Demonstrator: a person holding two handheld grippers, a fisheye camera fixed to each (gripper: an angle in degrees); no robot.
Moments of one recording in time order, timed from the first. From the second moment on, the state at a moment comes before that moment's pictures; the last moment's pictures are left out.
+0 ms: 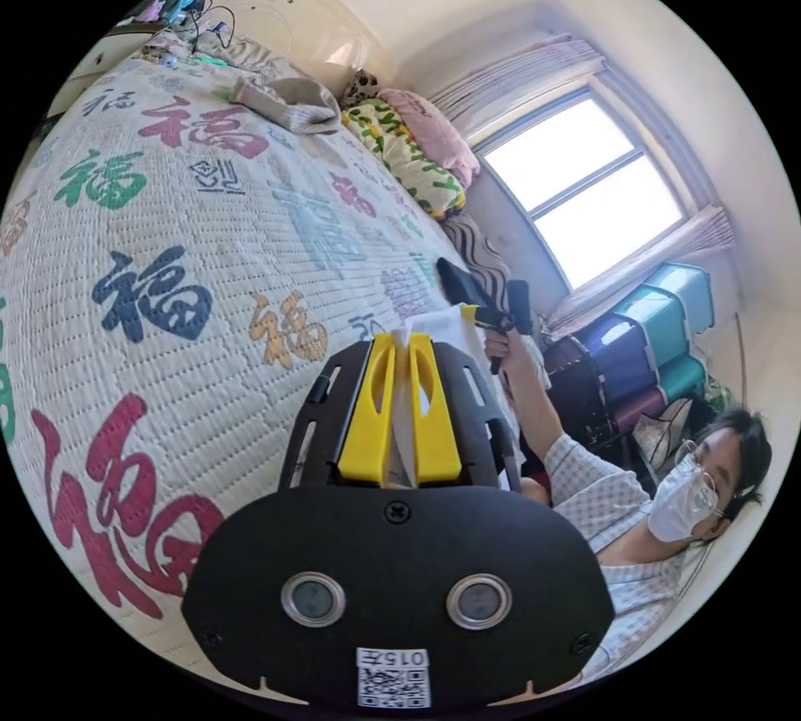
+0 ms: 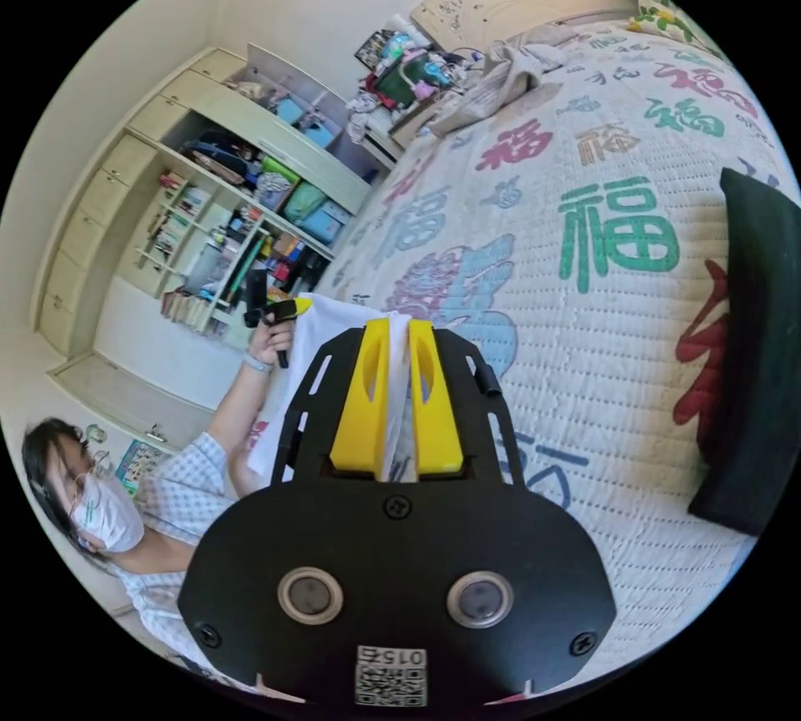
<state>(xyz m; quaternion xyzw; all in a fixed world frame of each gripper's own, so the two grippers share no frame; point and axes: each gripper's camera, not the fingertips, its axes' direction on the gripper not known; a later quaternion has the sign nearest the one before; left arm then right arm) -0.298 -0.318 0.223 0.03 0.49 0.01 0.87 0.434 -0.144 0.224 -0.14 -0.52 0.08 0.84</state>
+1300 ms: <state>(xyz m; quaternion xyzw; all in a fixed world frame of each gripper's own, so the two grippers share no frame) -0.330 -0.251 0.208 0.08 0.43 -0.05 0.90 0.051 0.077 -0.096 -0.03 -0.40 -0.42 0.82</state>
